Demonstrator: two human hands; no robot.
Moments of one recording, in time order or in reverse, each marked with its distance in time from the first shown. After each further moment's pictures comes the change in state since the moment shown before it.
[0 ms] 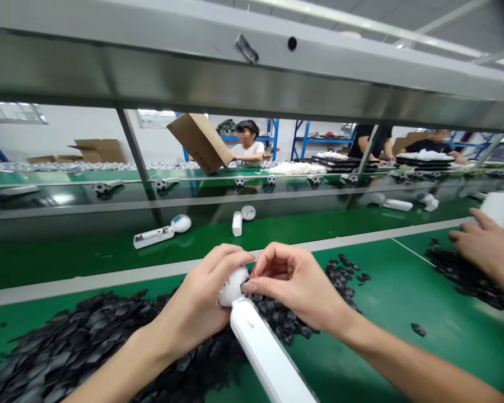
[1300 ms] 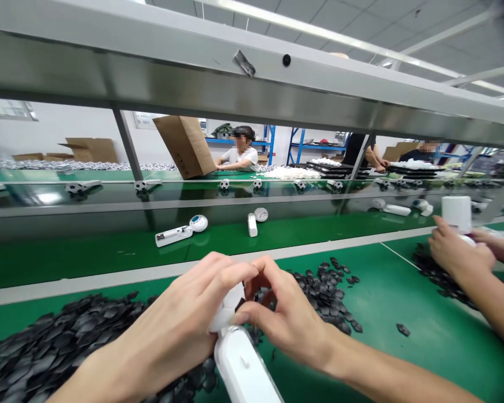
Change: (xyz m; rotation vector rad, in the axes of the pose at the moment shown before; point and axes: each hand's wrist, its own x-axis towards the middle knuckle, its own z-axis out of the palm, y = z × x) left_hand 0.003 0.026 -0.026 0.001 -0.151 0.031; right_hand -0.018 0.018 0.008 -0.338 -0.068 -0.312
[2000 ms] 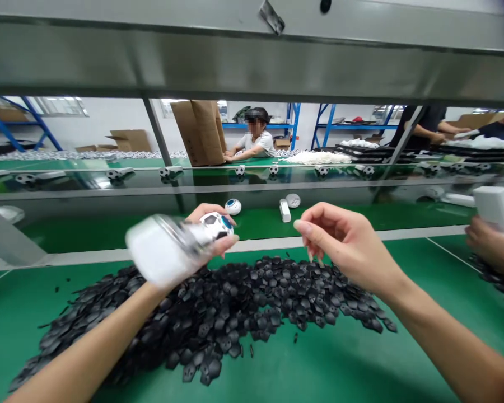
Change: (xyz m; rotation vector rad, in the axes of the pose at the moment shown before) left_hand -0.002 -0.066 0.001 -0.546 0.365 -0.611; right_hand 0.026 -0.024 -0.062 -0.074 0.096 0.038
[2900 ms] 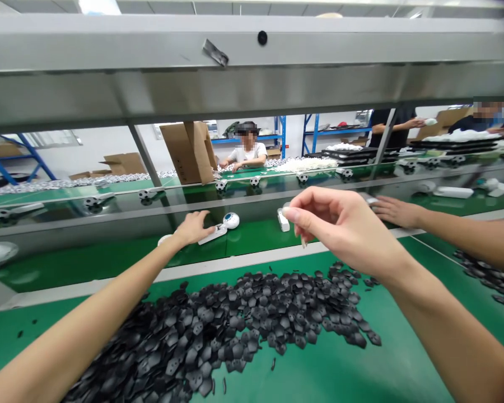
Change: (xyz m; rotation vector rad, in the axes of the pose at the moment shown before) left_hand 0.143 -0.102 -0.018 1.195 -0.231 -0.376; right_hand 0.016 -0.020 -0.054 -0.098 0.036 -0.060
